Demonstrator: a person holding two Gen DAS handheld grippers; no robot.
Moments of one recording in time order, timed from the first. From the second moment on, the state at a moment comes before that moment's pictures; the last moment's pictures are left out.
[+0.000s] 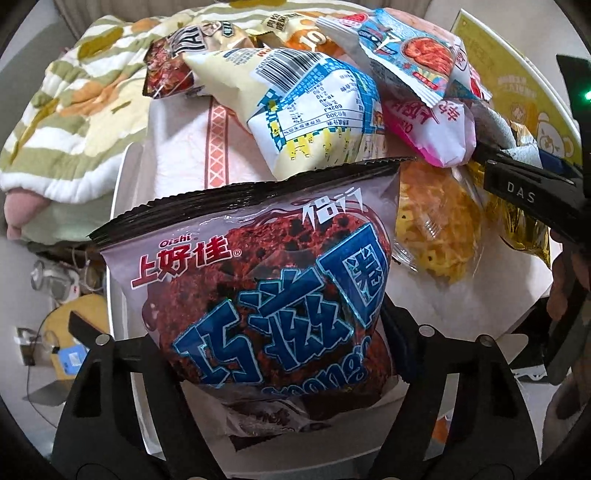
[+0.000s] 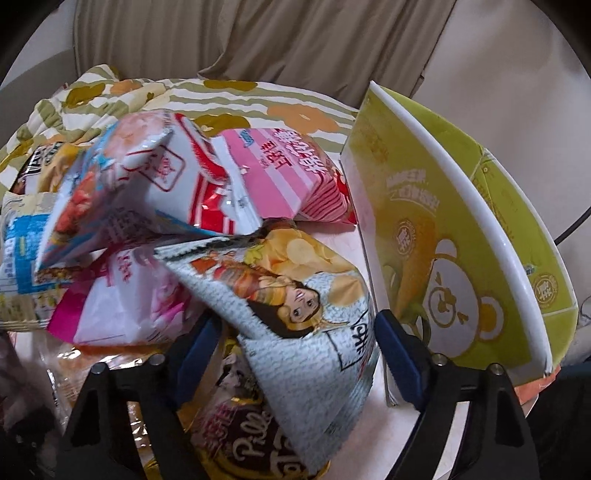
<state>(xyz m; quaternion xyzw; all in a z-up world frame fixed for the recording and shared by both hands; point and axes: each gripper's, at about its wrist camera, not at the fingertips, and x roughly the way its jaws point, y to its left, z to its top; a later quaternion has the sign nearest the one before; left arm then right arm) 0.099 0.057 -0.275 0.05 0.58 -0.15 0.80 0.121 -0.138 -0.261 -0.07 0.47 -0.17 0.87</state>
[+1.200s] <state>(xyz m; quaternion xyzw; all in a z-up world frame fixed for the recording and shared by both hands) 0.108 -0.026 -0.097 0.03 0.43 -0.18 0.88 0.055 -0.216 -0.102 0.12 0.40 -0.05 0.91</state>
